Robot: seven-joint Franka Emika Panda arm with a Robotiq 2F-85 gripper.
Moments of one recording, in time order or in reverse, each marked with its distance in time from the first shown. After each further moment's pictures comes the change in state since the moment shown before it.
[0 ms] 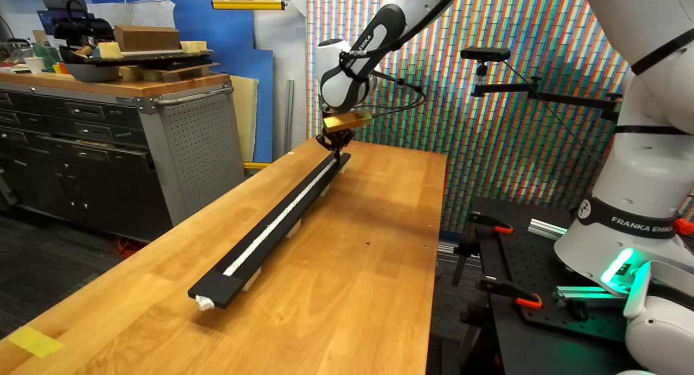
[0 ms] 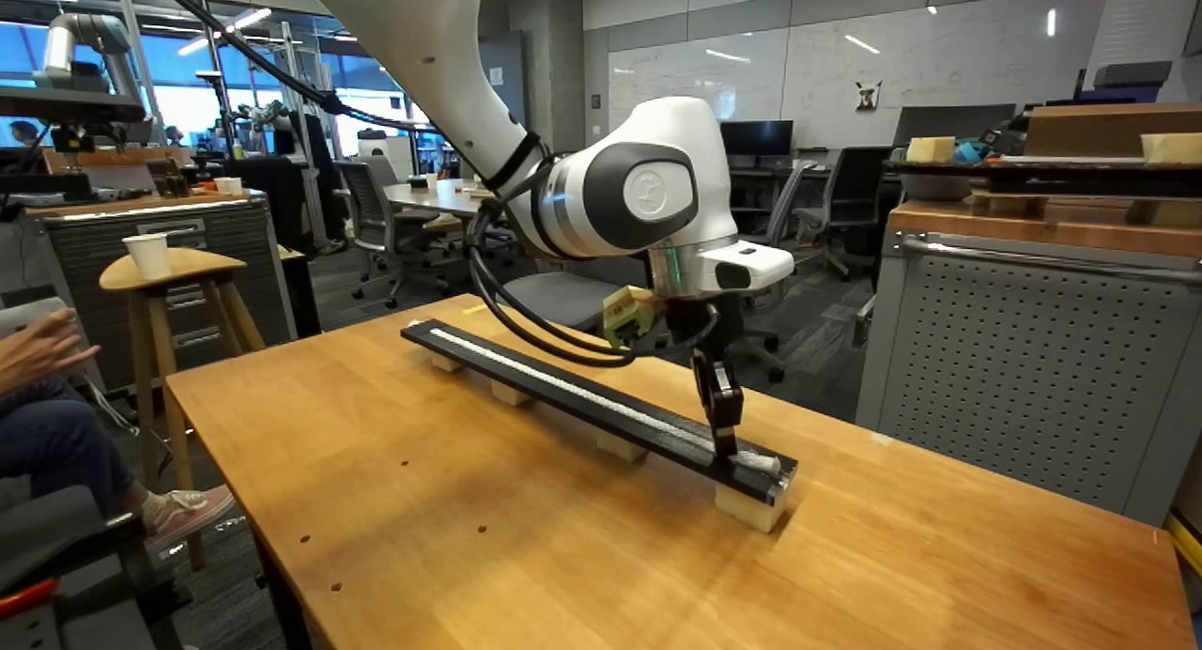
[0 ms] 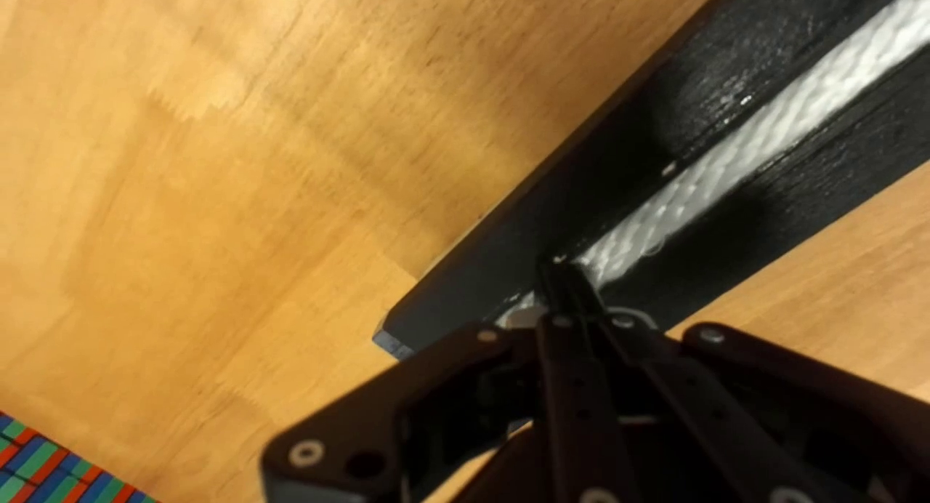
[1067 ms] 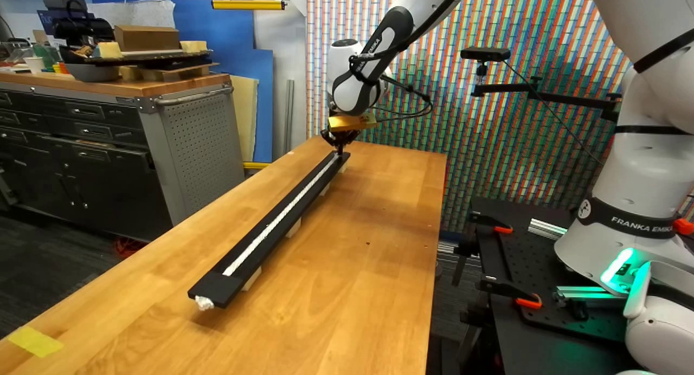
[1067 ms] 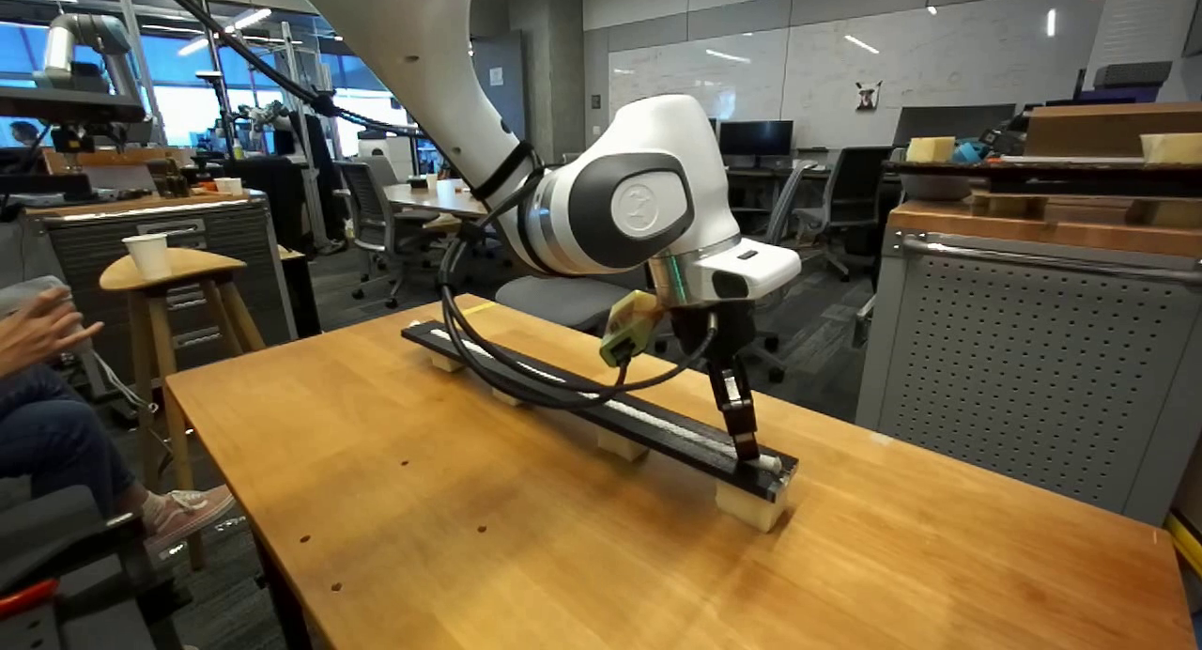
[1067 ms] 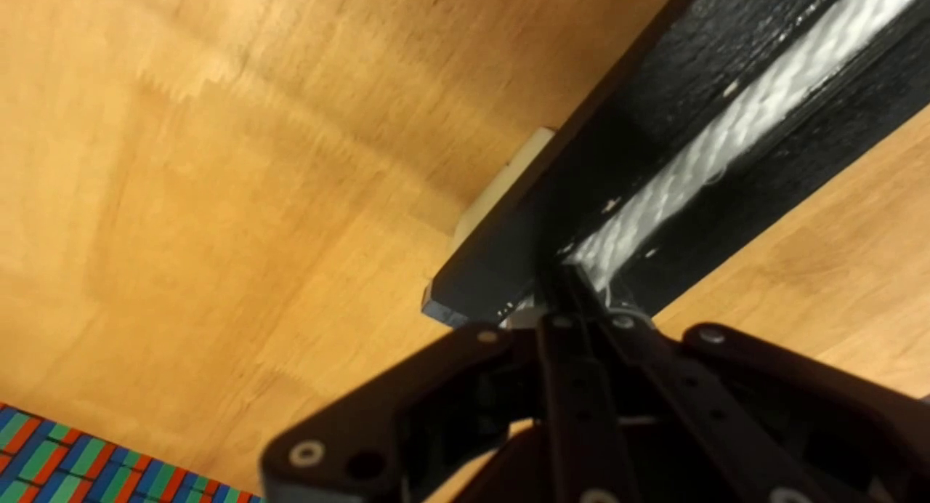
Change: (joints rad) arm 0.013 -0.031 -0.044 -0.100 0.000 0.180 0.103
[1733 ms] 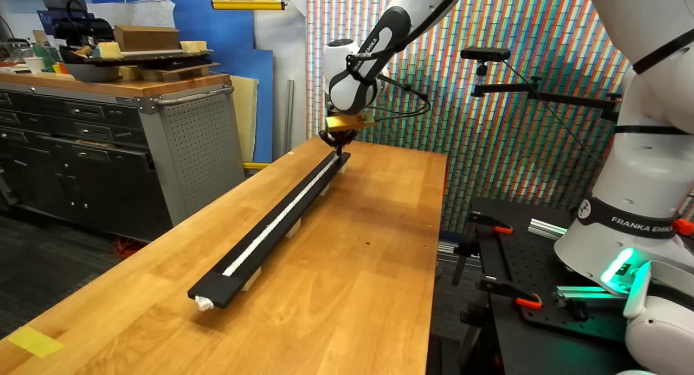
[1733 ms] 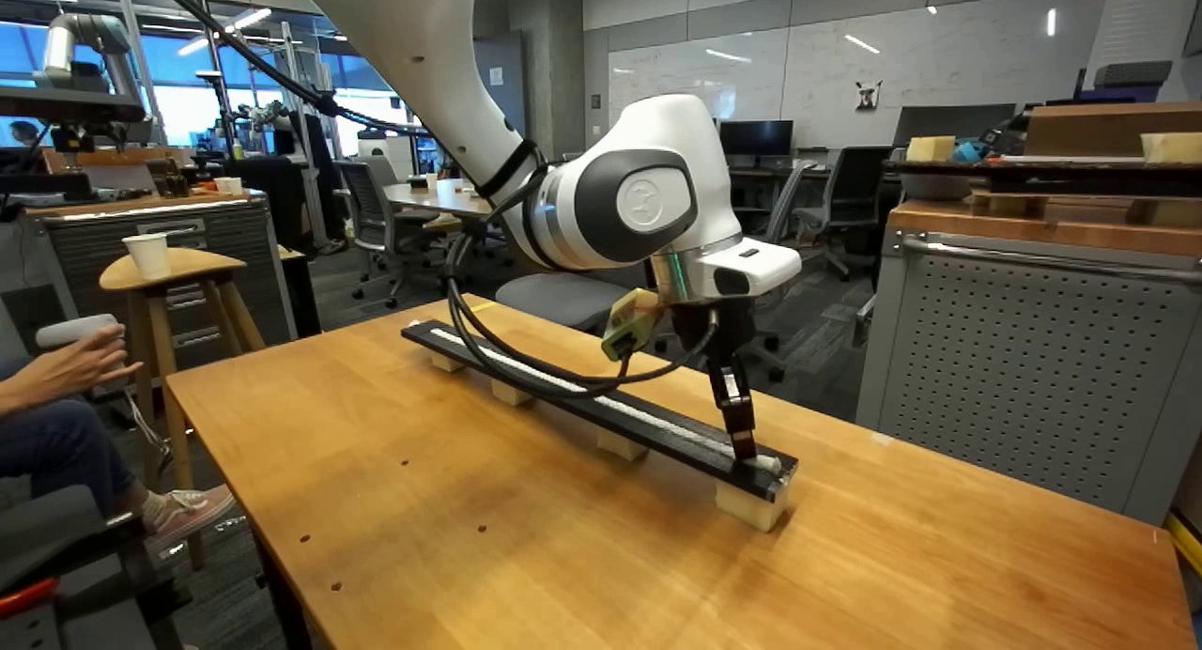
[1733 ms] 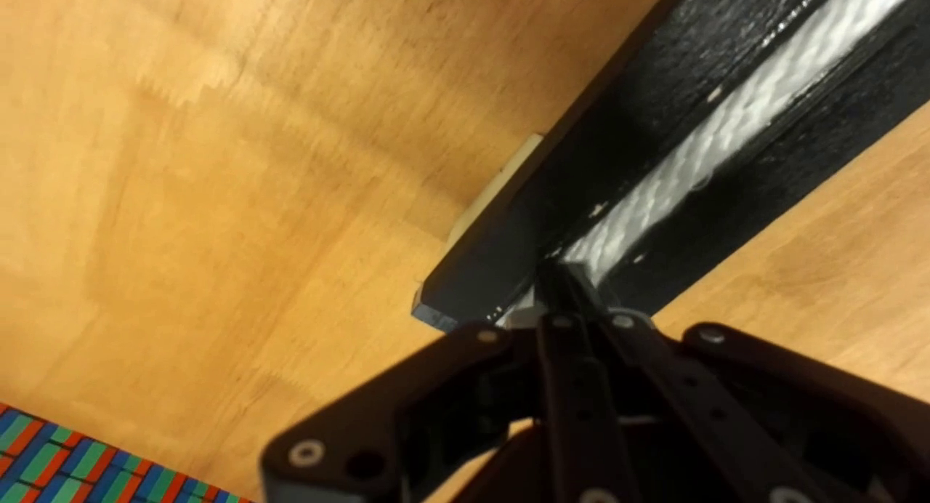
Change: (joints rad) arm 0.001 0.014 0.003 0.034 0.000 -0.051 0.000
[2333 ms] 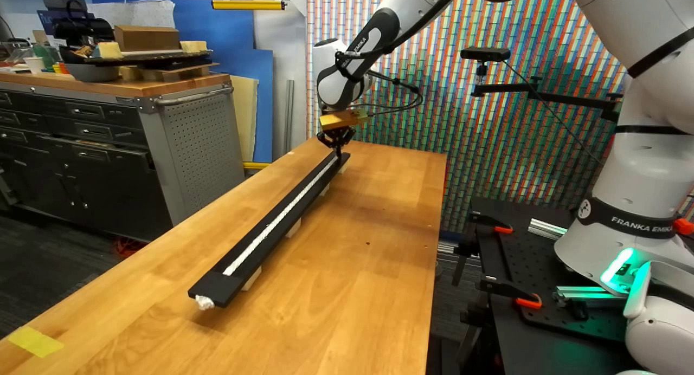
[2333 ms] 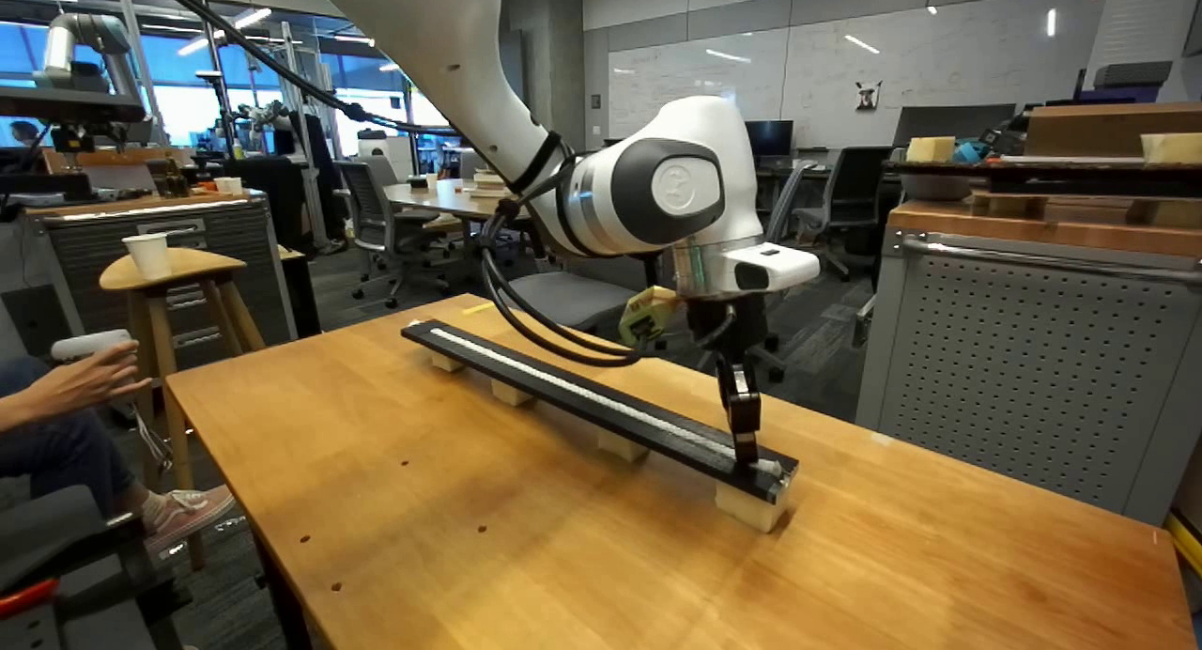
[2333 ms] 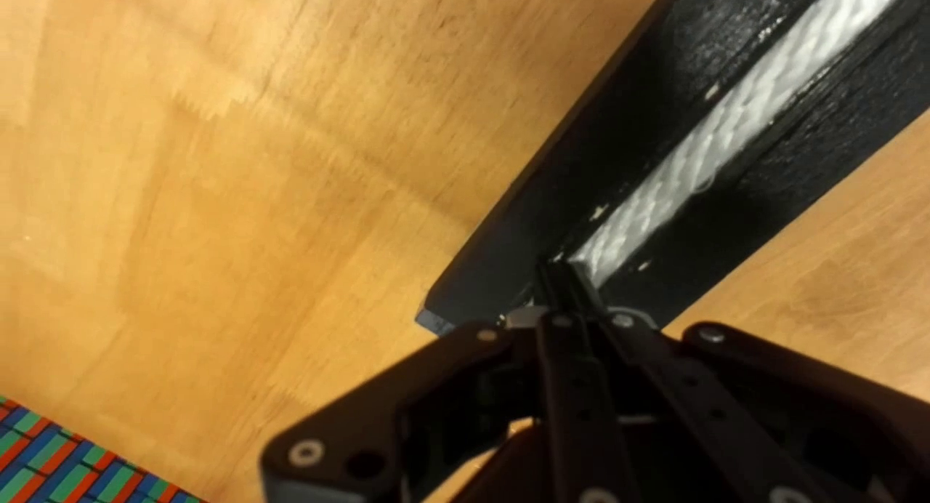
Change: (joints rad) arm -0.034 0.071 0.027 0.168 0.000 -0.220 0.000
